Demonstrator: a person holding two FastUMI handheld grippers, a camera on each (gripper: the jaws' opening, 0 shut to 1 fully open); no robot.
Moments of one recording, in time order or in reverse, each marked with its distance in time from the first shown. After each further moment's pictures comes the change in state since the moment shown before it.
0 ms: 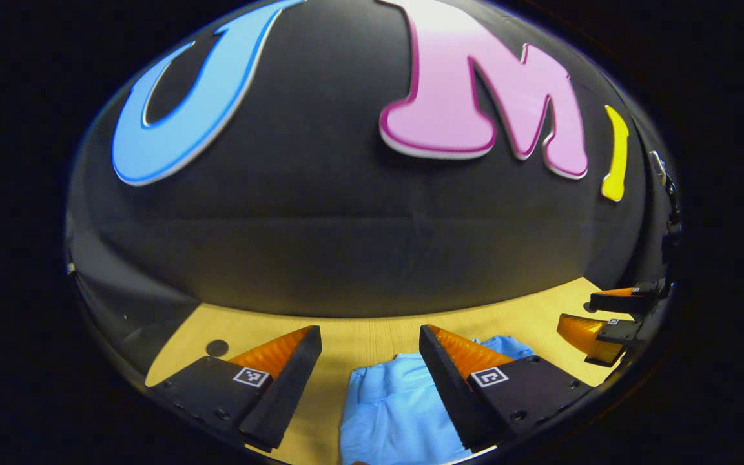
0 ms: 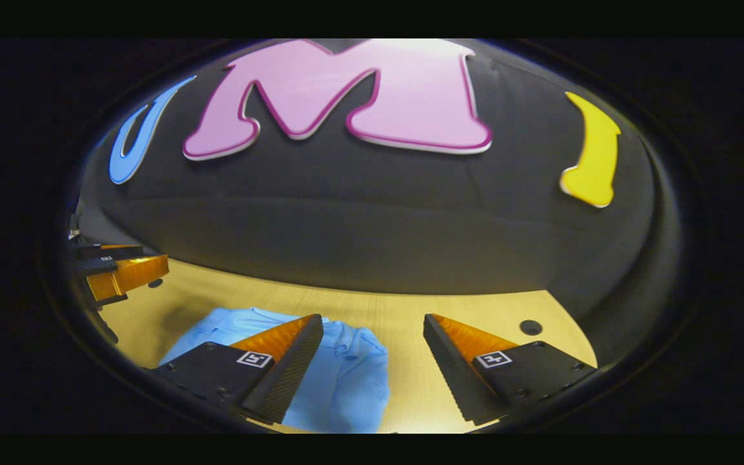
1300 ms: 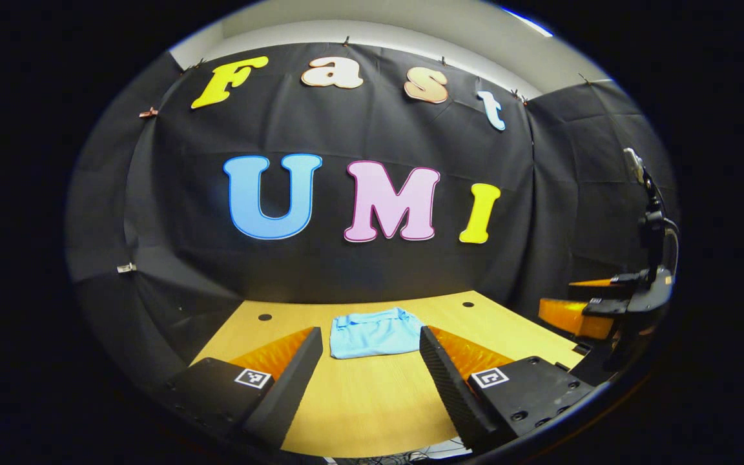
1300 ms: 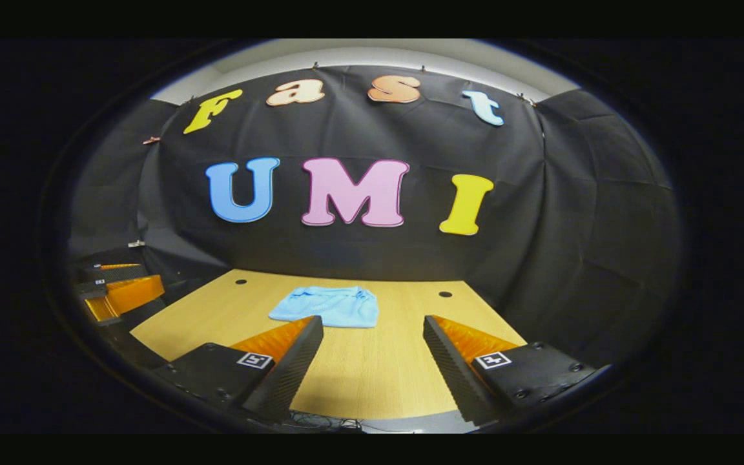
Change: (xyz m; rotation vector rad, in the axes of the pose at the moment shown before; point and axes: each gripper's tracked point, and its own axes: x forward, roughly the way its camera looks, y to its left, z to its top) left arm -0.513 -0.027 -0.032 -0.043 -0.173 -0.158; right arm -0.505 0.008 -0.029 0.033 -0.131 -0.035
